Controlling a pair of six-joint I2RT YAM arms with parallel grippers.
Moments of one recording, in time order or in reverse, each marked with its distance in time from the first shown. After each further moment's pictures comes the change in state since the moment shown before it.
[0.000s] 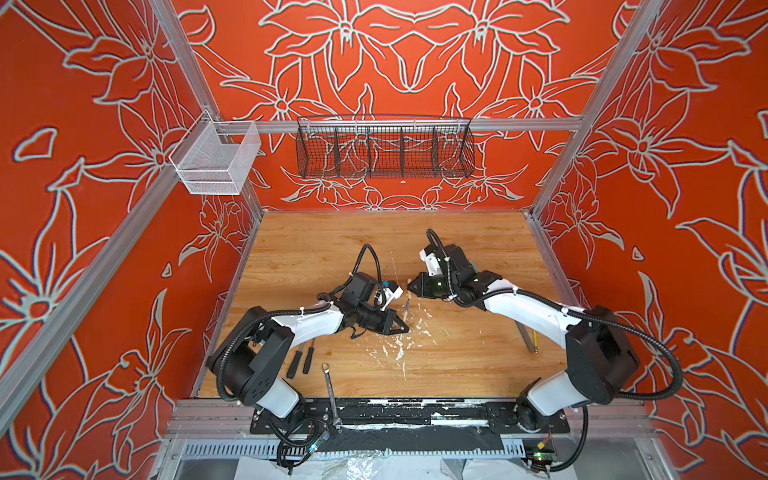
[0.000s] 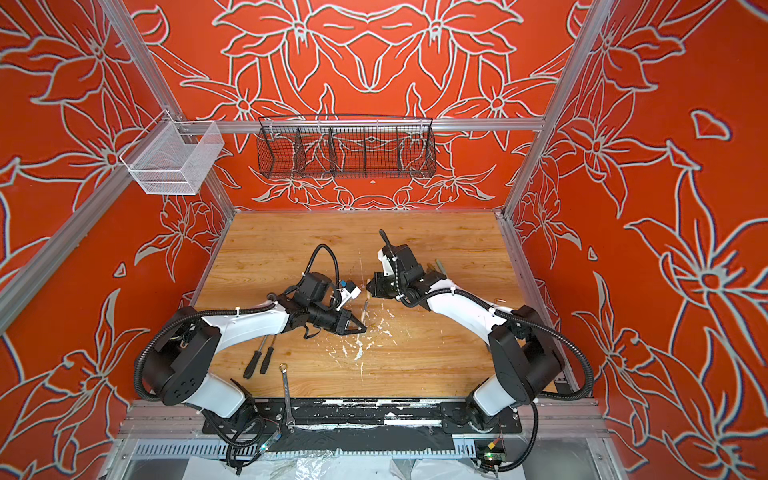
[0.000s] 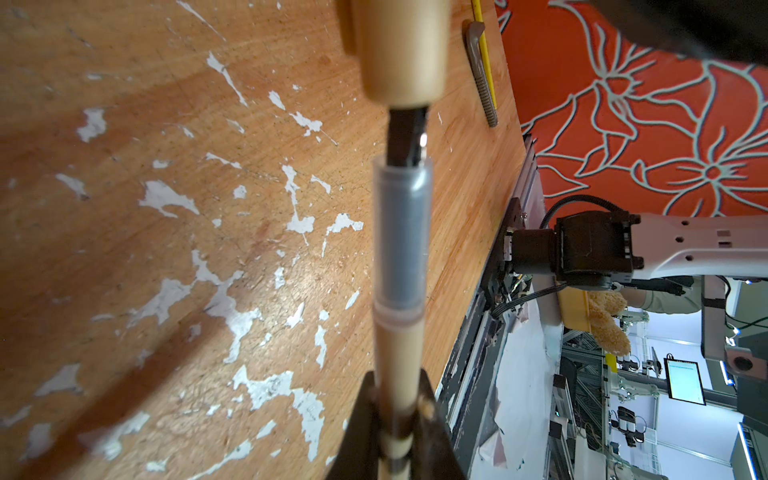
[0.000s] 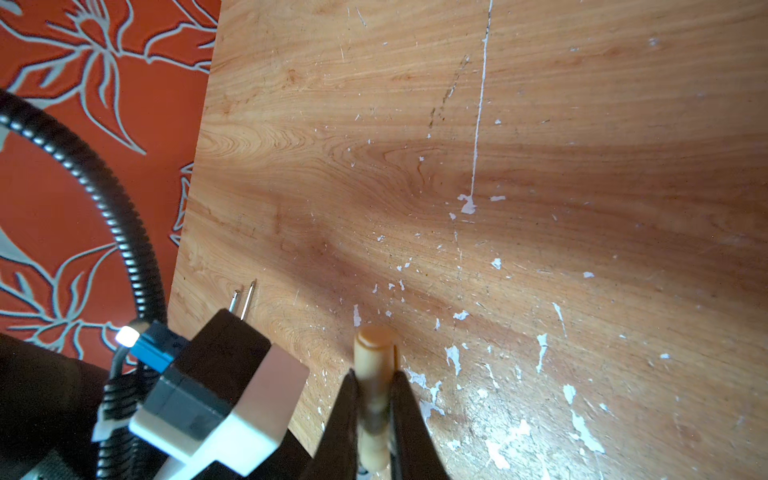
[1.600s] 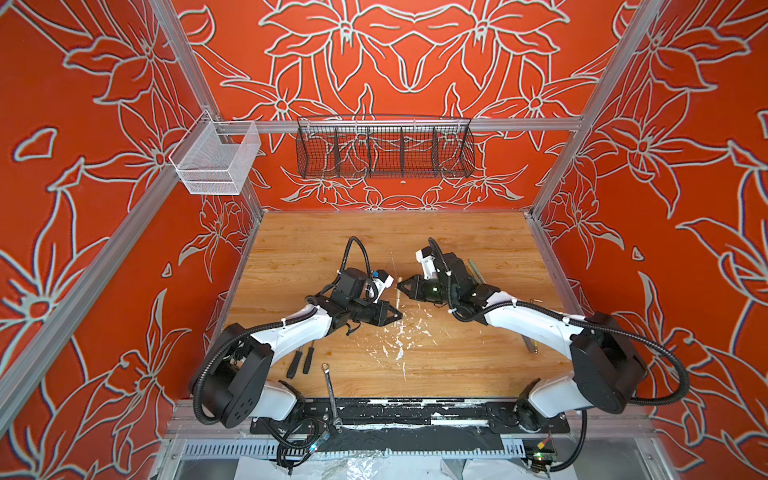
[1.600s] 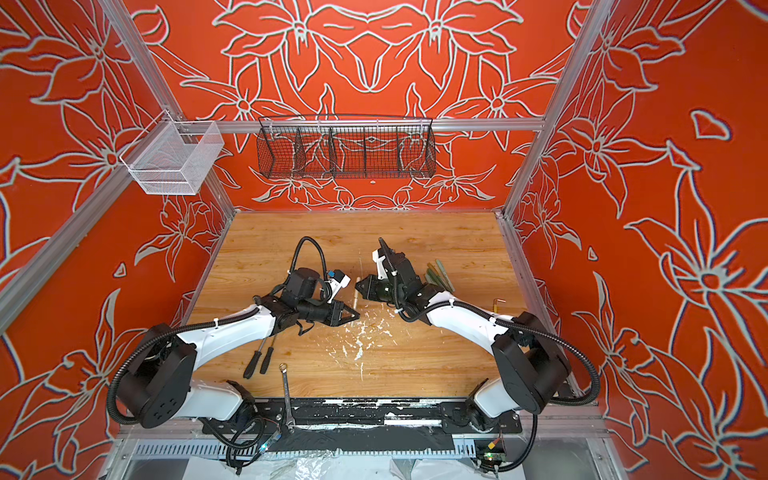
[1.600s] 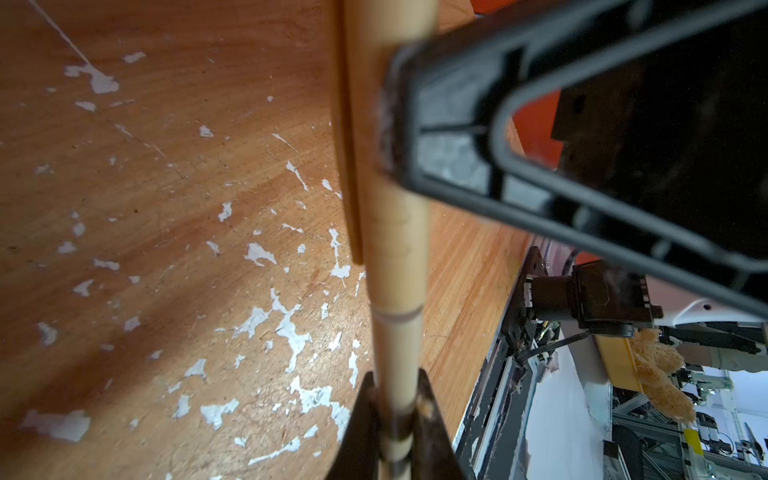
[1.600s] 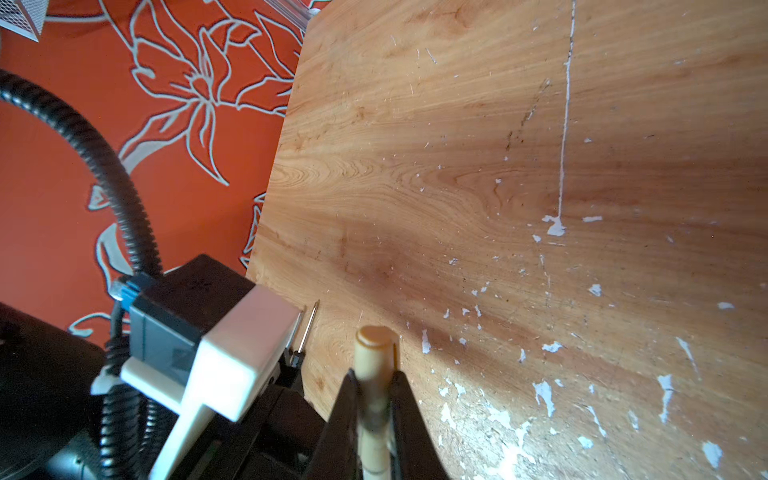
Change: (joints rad) left arm 0.047 -0.140 -0.026 0.023 -0.135 -0.002; right arm 0.089 -0.050 -0.113 0.259 0.012 0.134
